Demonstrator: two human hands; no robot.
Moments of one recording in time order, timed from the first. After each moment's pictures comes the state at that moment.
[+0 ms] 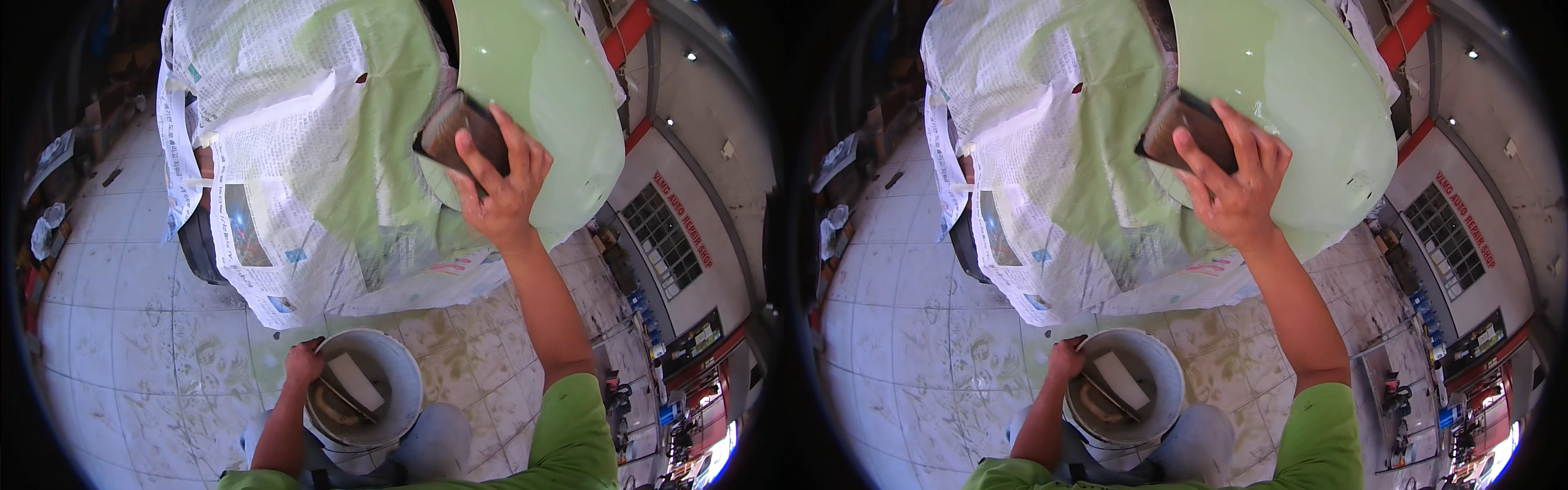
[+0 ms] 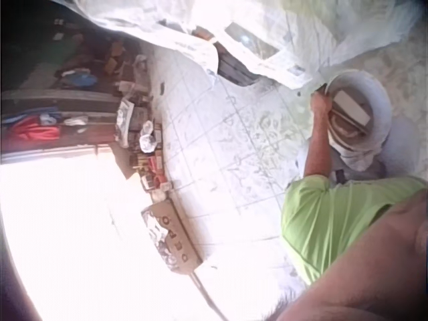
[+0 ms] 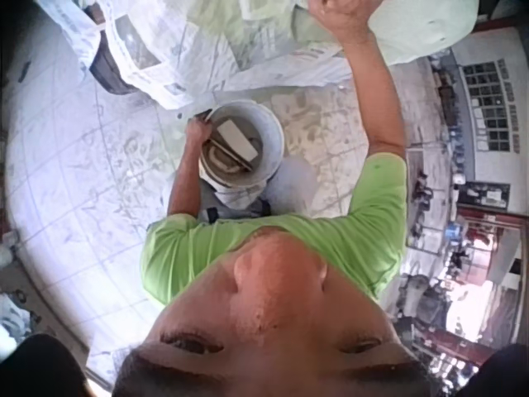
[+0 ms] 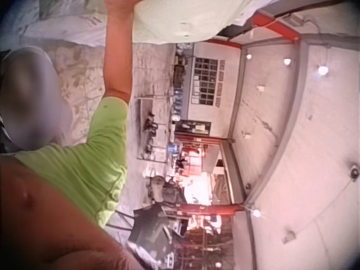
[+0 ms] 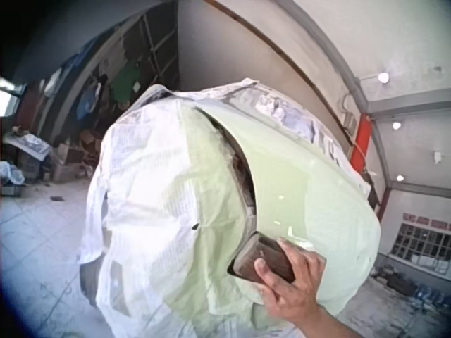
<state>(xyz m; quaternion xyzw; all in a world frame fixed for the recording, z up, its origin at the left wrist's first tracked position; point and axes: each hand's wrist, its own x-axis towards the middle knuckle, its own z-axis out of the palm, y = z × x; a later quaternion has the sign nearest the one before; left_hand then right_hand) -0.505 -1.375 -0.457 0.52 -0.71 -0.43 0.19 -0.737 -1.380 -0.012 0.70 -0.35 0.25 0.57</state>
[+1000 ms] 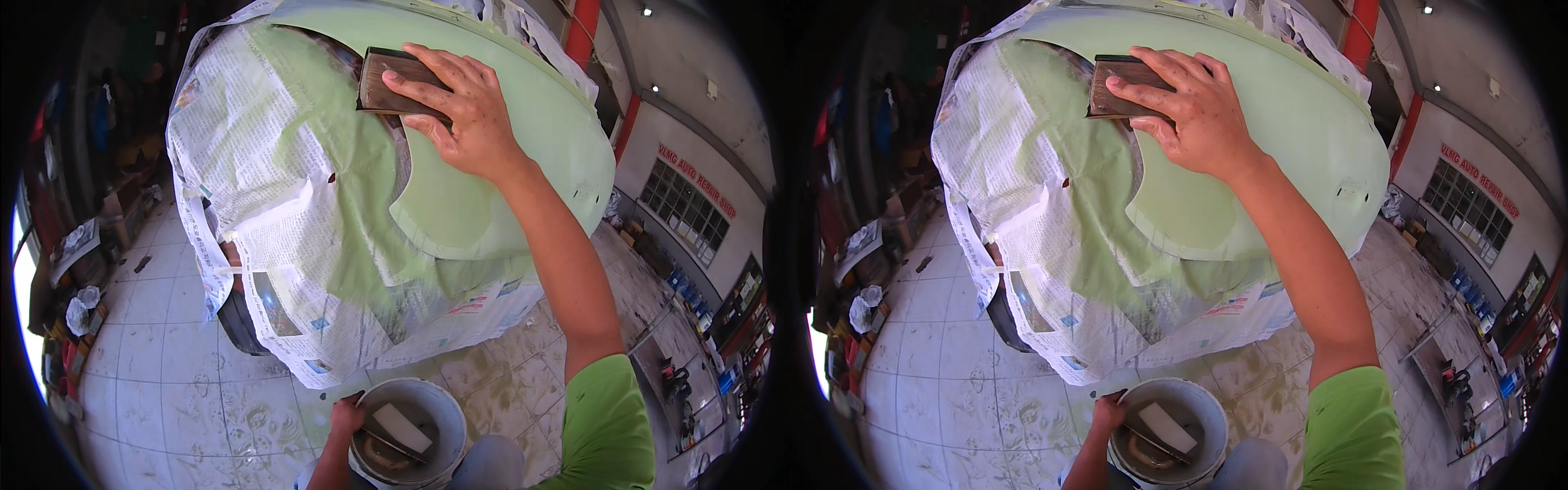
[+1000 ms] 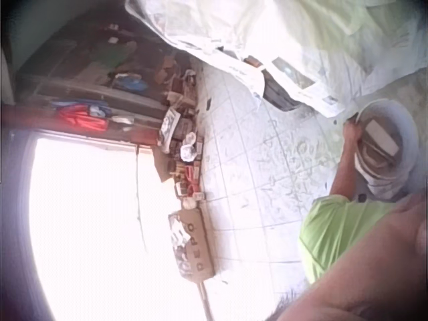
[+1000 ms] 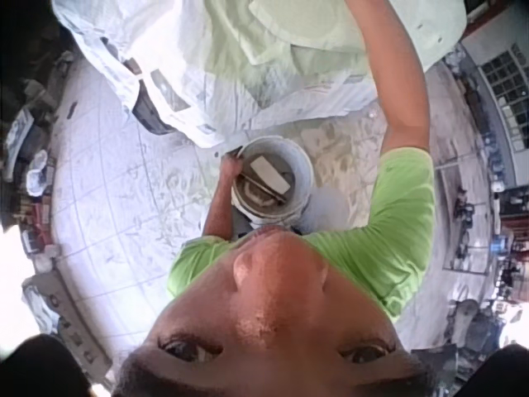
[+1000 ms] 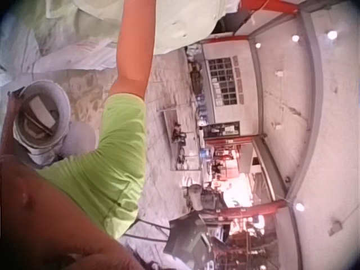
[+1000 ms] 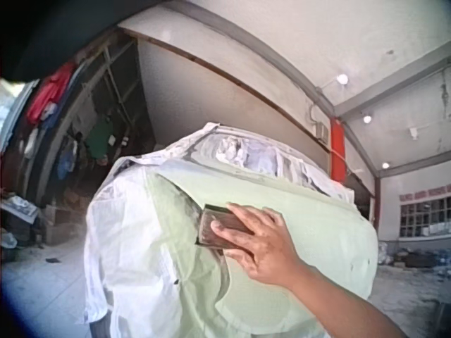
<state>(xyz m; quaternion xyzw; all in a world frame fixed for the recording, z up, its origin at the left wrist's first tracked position) -0.509 -1.377 -0.464 0.49 -0.72 -0.46 0.17 -0.702 -1.407 0.116 0.75 -0.35 0.23 0.52</state>
